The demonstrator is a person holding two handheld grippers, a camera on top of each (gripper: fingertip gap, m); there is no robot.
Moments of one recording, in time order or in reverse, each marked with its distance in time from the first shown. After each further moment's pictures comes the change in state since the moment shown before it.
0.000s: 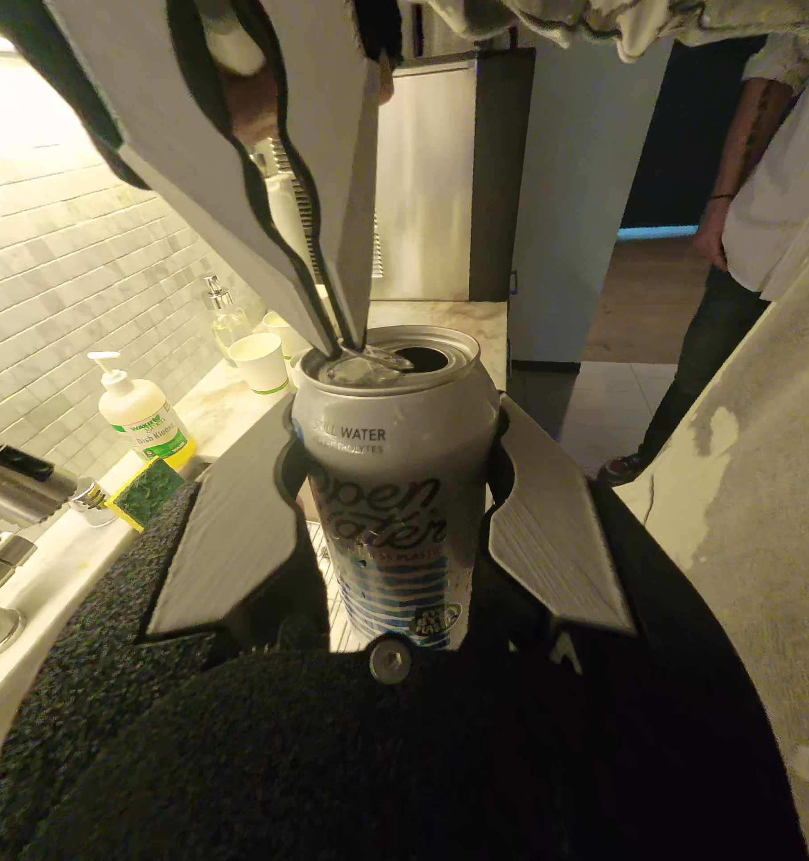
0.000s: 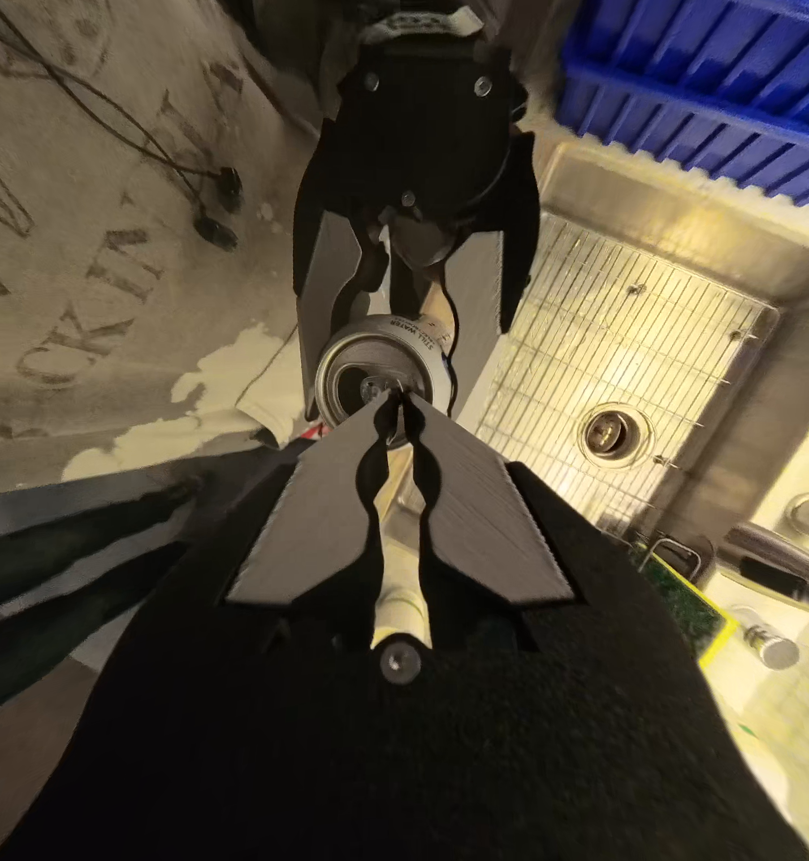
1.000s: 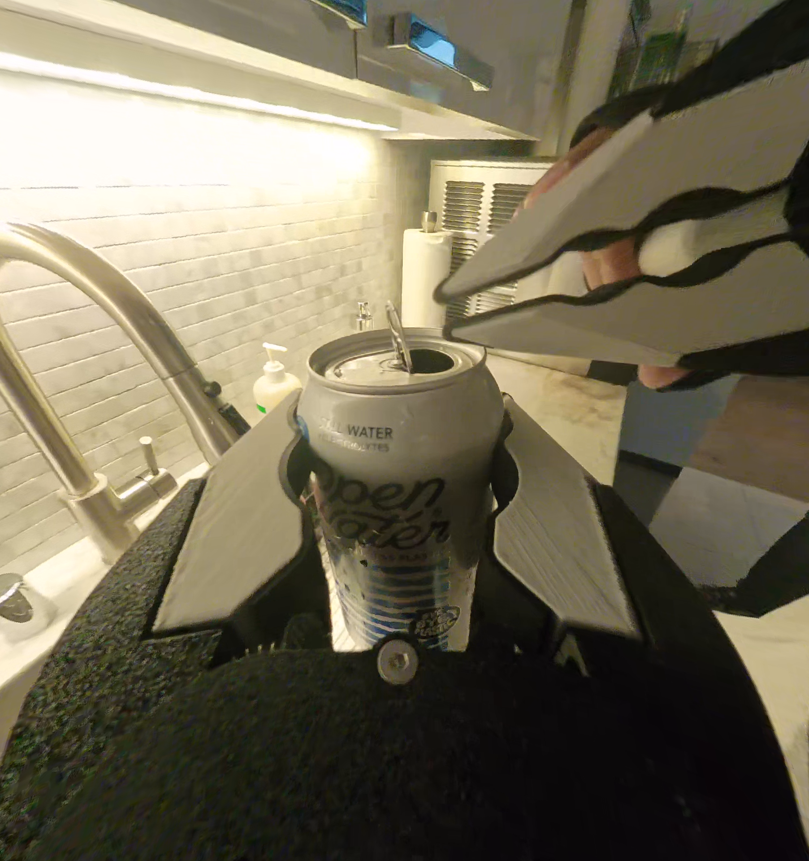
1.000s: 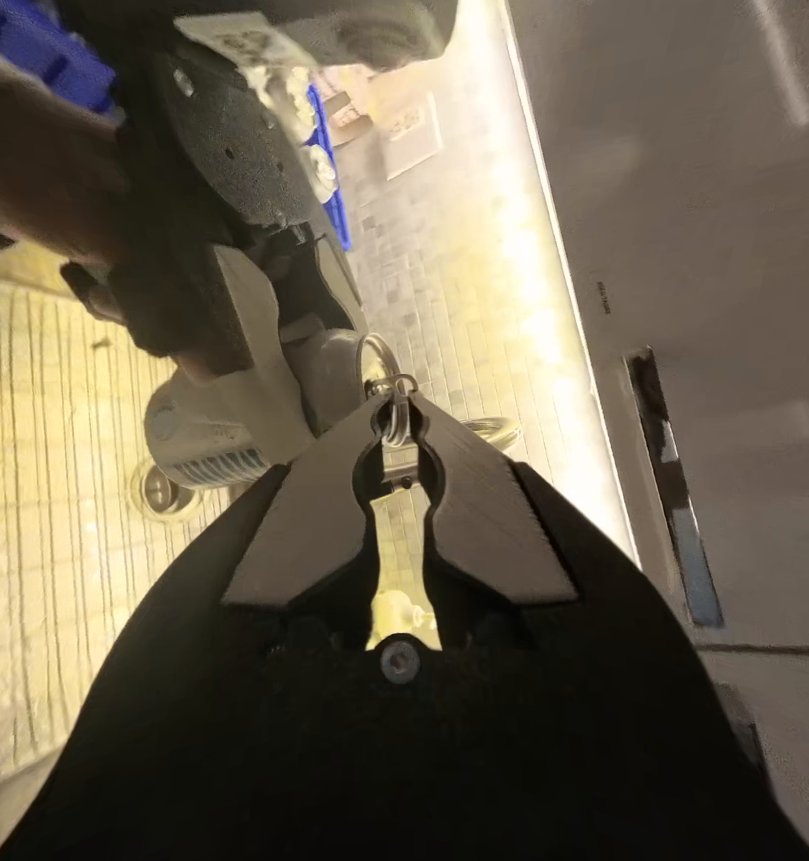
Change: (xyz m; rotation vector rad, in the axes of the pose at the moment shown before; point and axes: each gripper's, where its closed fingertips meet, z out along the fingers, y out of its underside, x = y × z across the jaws) left arm -0.099 -0.016 -0.028 0.116 -0.301 -0.146; right arm 0.063 -0.029 -0.042 0.093 1.371 -0.221
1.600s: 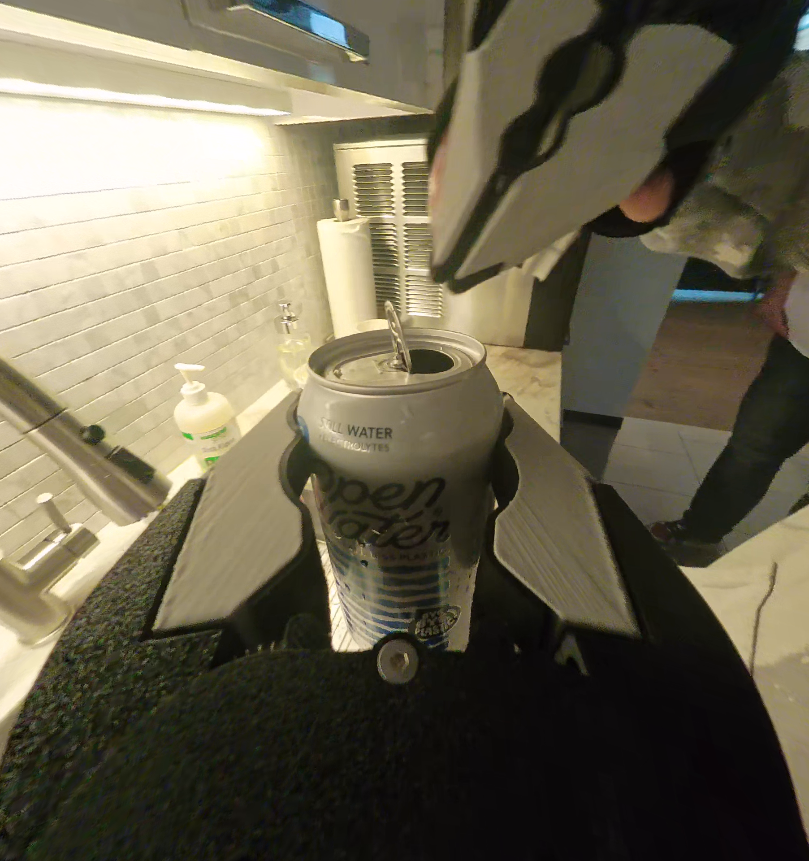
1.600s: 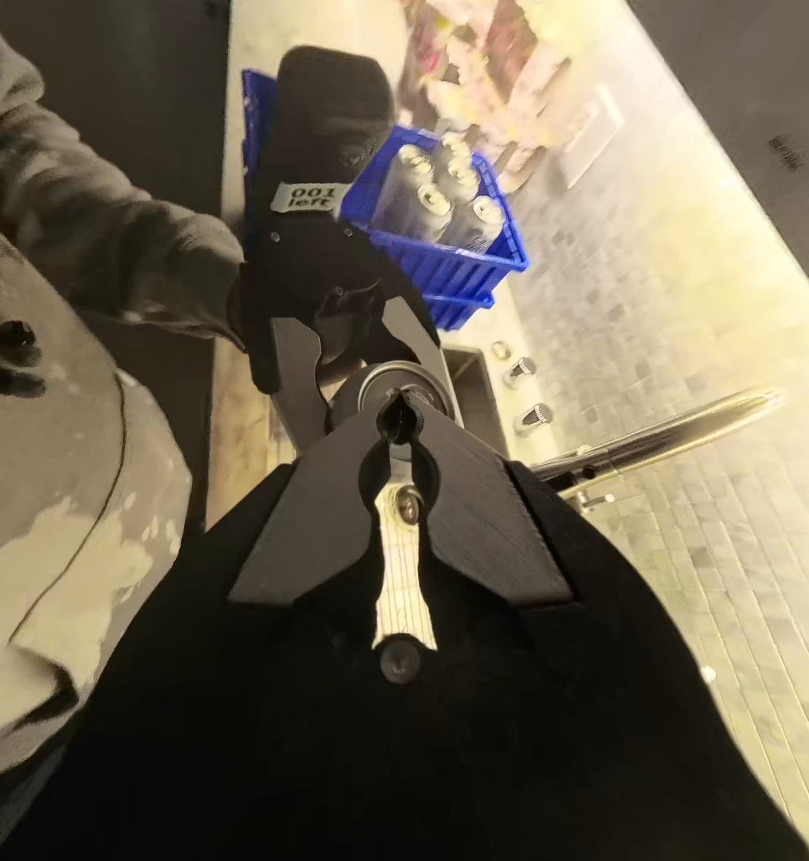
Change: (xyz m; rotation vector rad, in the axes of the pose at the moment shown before) left arm 0.047 0.008 0.018 -0.027 0.182 0.080; right arm -0.008 0.010 -0.044 0.120 -0.518 0.476
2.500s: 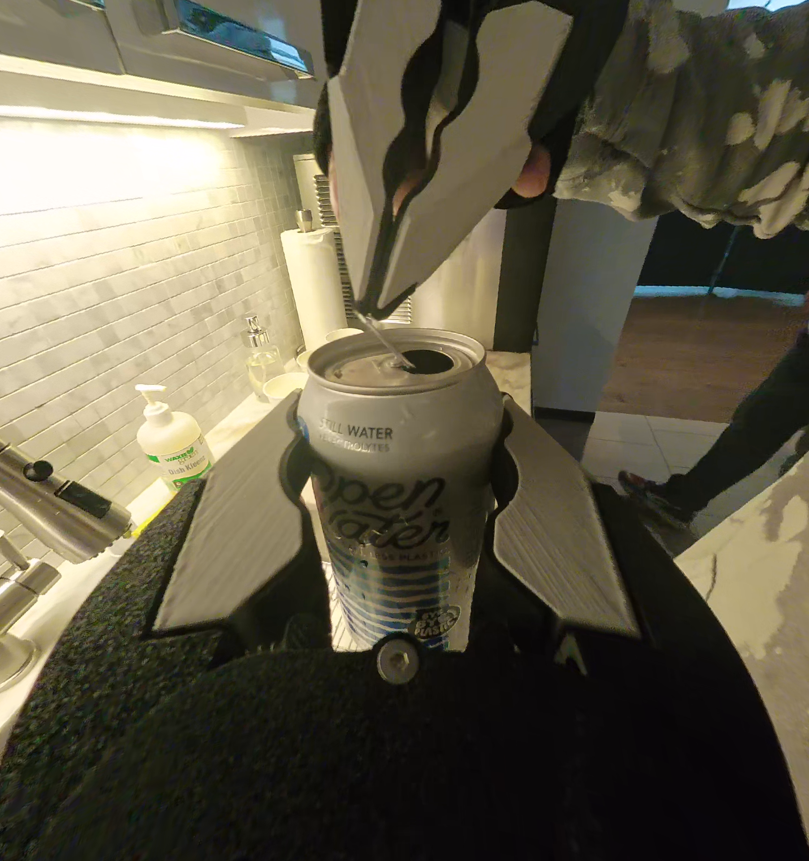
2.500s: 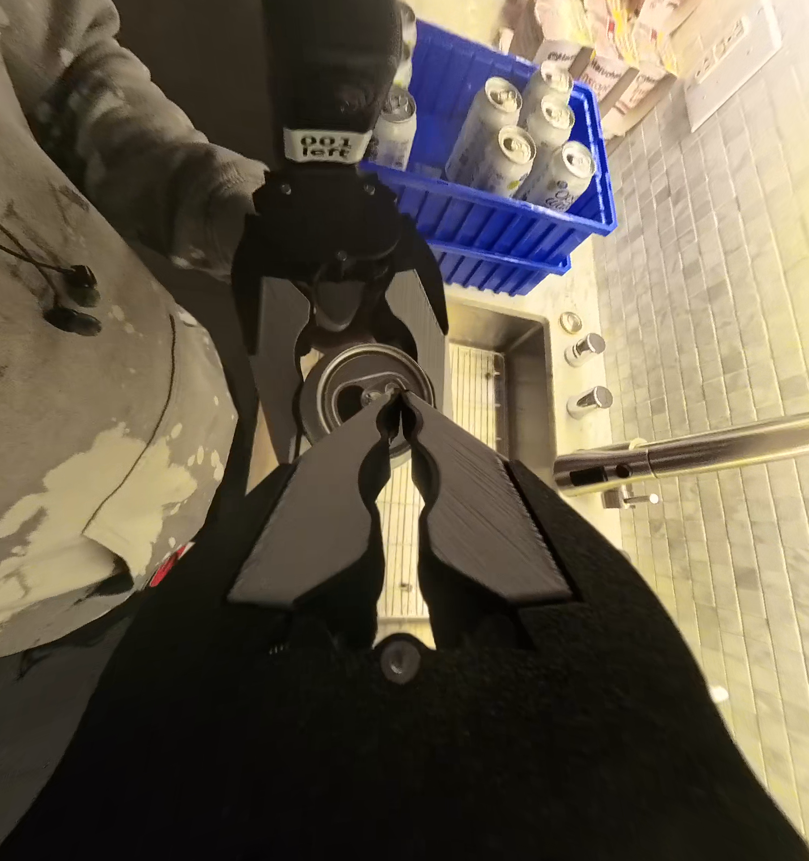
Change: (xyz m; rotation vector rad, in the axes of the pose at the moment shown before) left arm 0.023 -0.010 0.003 0.009 0.073 0.016; right arm 0.003 0.007 -0.006 -0.119 -0.209 -0.027
